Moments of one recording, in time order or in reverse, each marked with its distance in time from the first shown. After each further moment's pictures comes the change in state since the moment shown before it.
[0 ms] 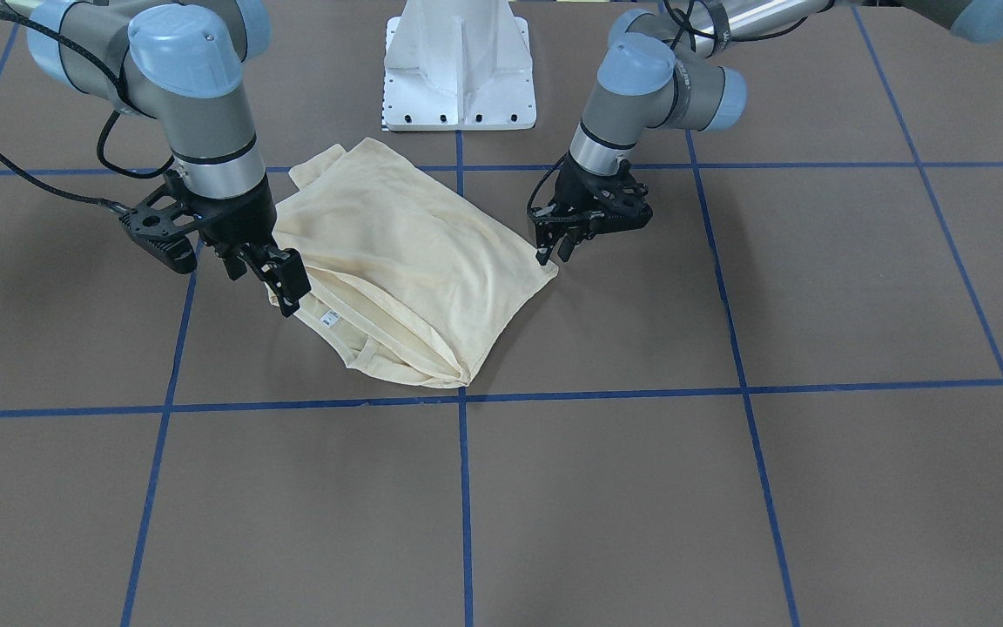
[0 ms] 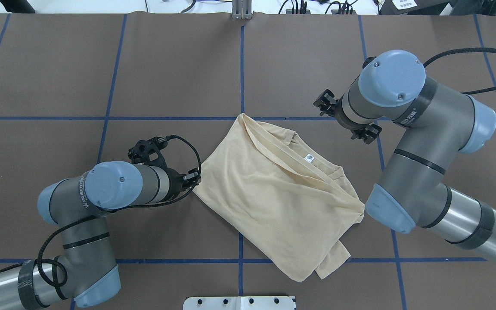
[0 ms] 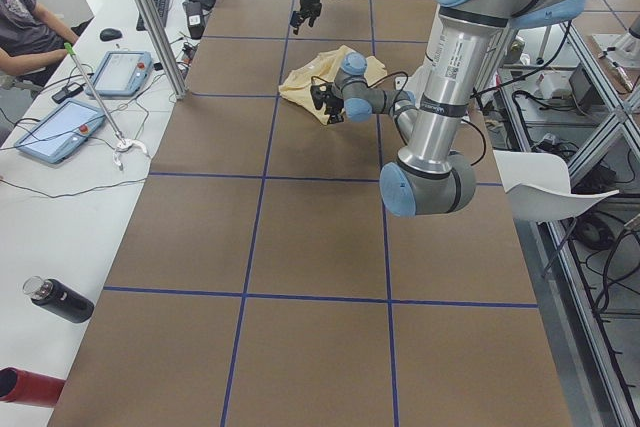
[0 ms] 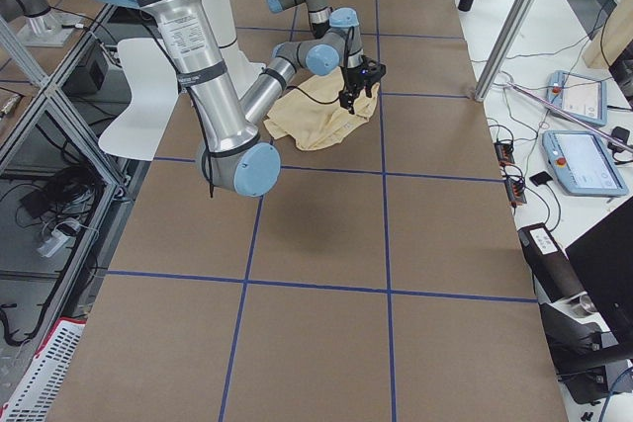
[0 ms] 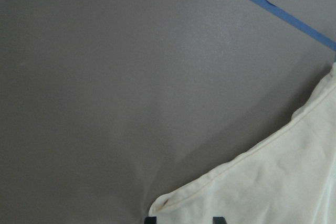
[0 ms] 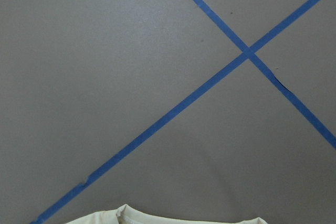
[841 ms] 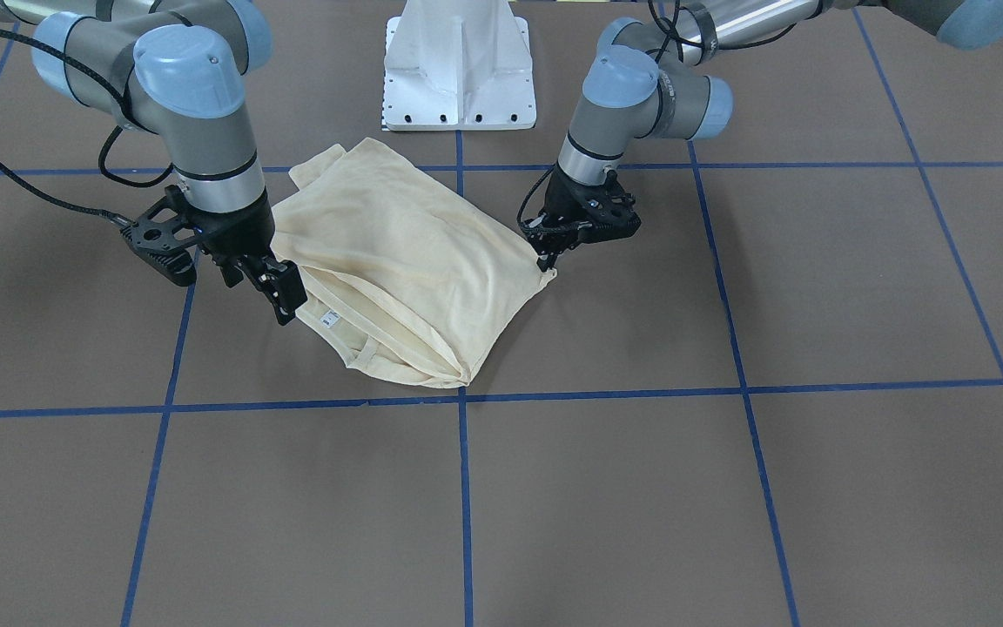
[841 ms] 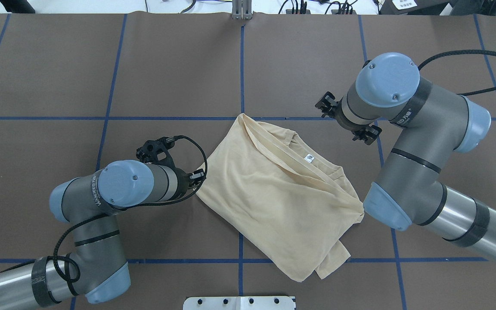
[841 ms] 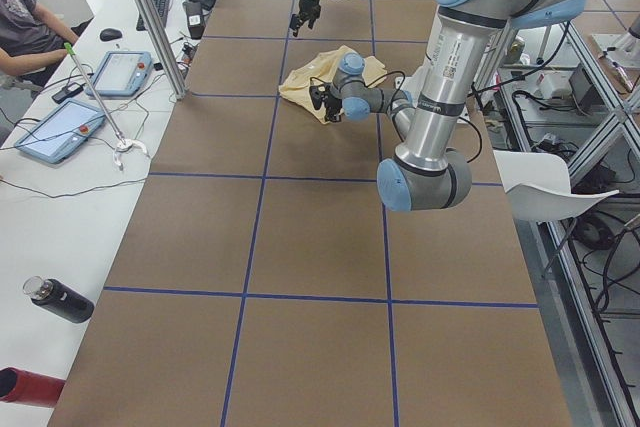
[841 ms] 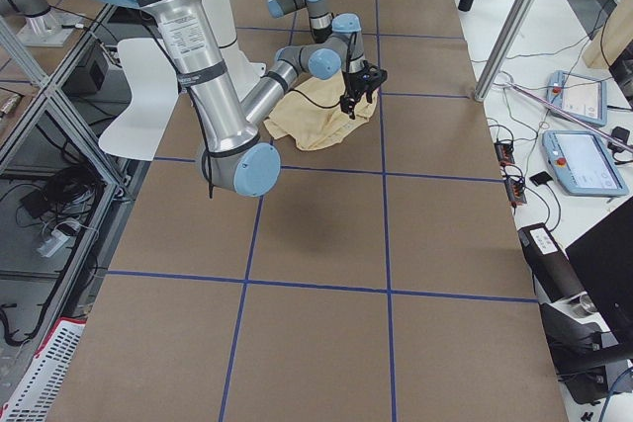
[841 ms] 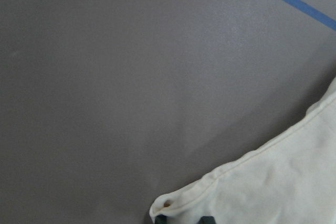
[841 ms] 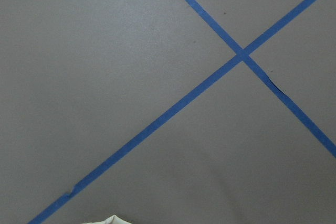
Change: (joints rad) left arm 0.000 -0.036 0.045 0.005 0.002 0.001; right arm 0.000 0.000 -0.029 0.003 0.001 -0.003
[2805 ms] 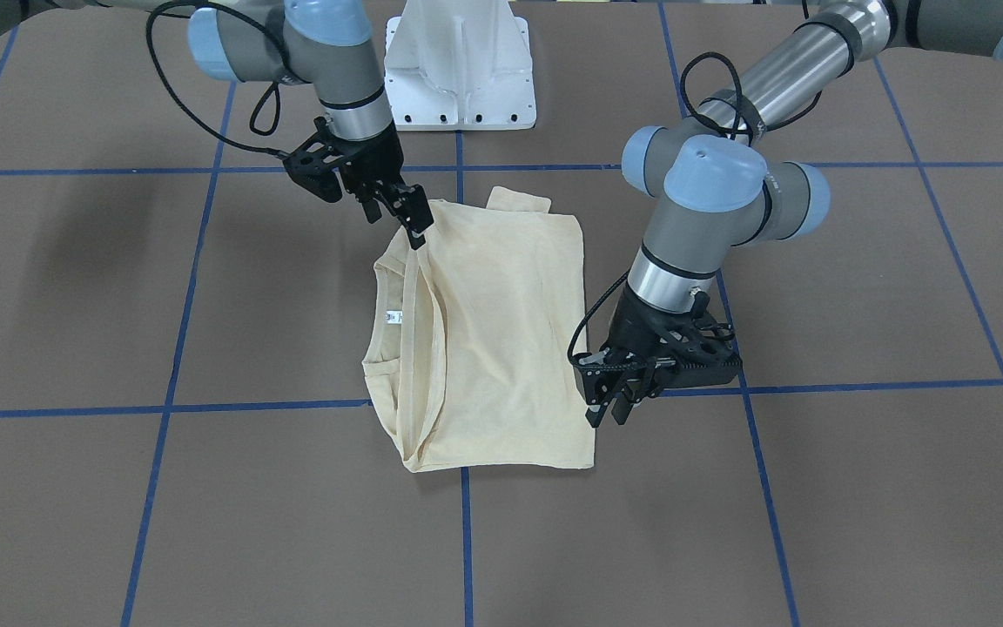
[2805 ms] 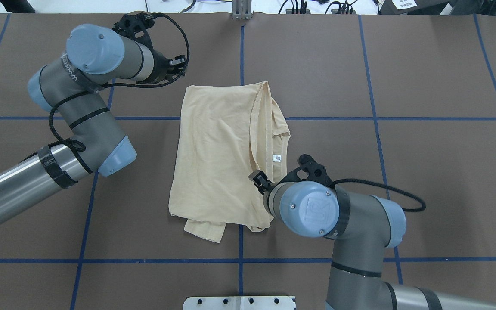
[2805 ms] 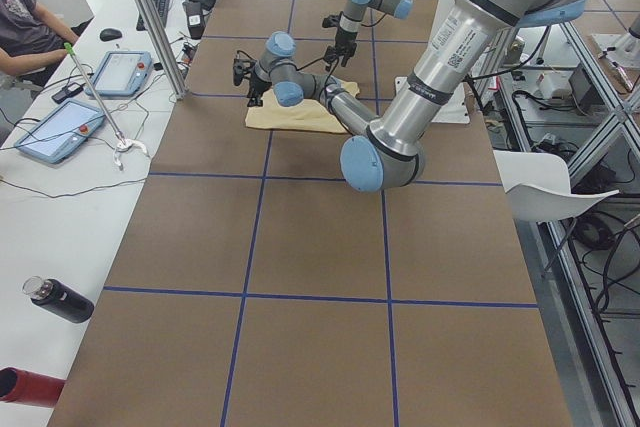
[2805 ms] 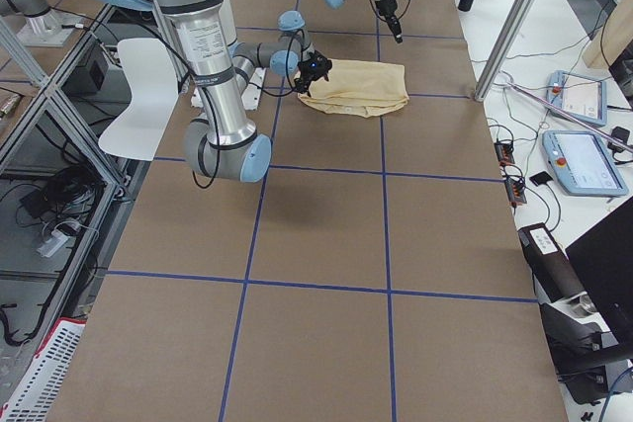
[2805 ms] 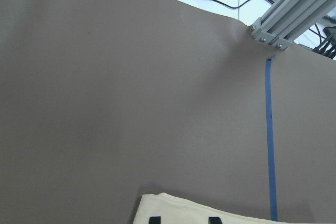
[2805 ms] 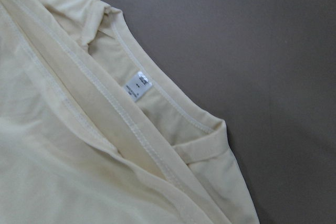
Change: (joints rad) left arm -0.373 -0.205 0.237 -0.093 -0.116 0.331; right arm -0.414 0.040 -0.005 0.187 -0.282 0.480
